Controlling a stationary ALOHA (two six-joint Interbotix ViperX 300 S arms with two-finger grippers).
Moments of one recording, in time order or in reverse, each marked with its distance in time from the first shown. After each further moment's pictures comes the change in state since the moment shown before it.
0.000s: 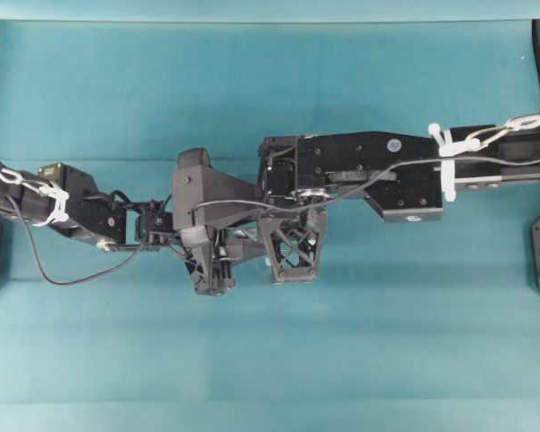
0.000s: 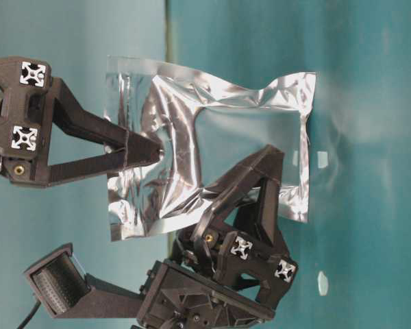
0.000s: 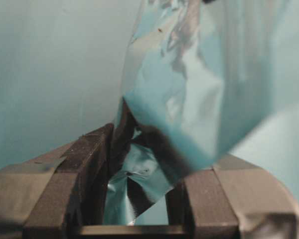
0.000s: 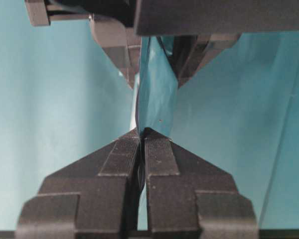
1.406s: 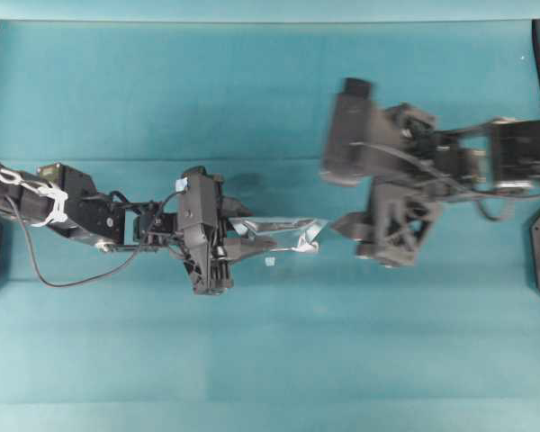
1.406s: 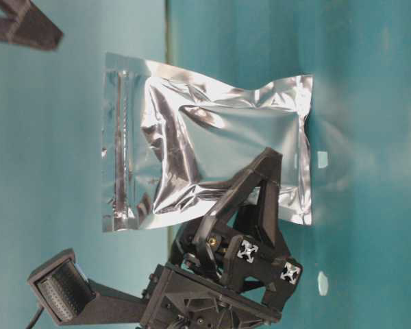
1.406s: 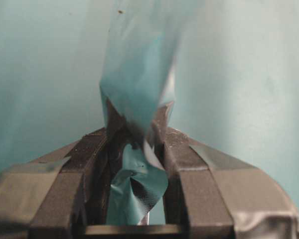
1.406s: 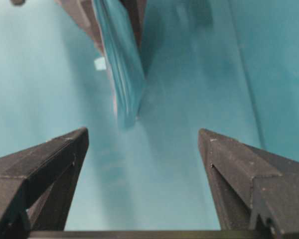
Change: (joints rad) left arm 0.000 0.000 0.005 0.002 0.028 0.037; right arm 0.008 -0.551 0.522 -0.130 -0.367 0.388
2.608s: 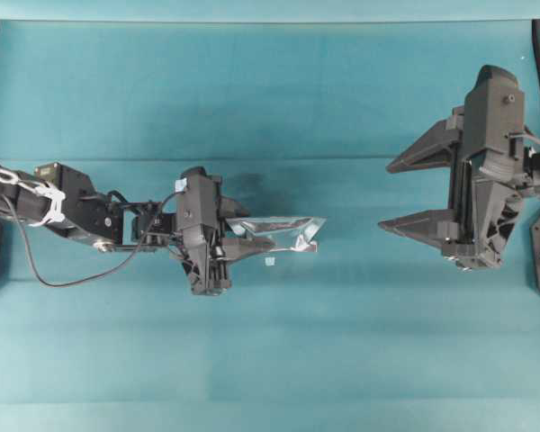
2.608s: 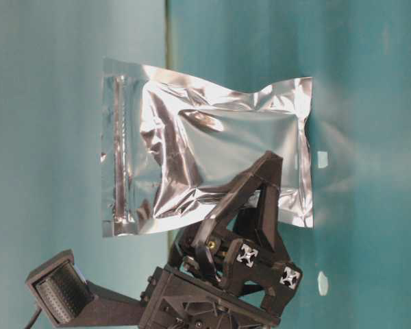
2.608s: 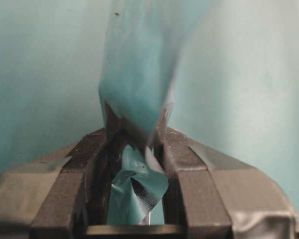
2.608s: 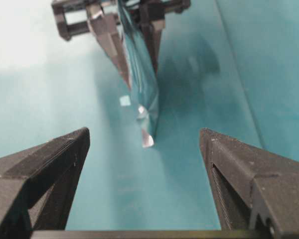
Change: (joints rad) left arm -0.003 -0.012 0.005 0.000 0.020 0.002; right arm 0.002 -0.301 0.273 -0.002 -0.285 0.002
